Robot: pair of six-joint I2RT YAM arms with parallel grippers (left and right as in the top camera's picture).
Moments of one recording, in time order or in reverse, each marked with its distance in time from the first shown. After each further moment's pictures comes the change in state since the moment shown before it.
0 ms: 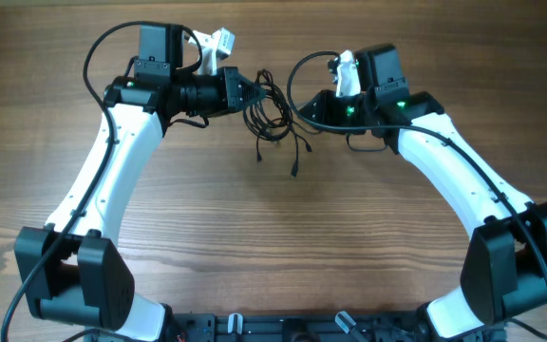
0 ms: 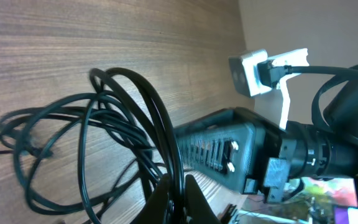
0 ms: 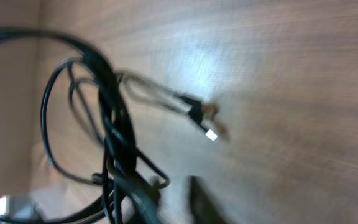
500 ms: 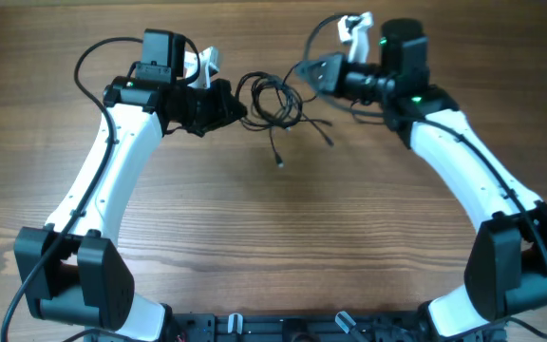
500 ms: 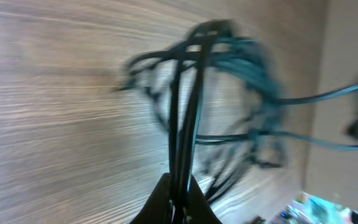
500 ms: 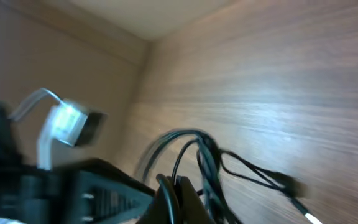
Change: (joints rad) left arm 0.000 0.000 0.000 -0.194 -0.255 -0.029; right arm -0.088 0.000 -0.001 0.428 -0.271 0.214
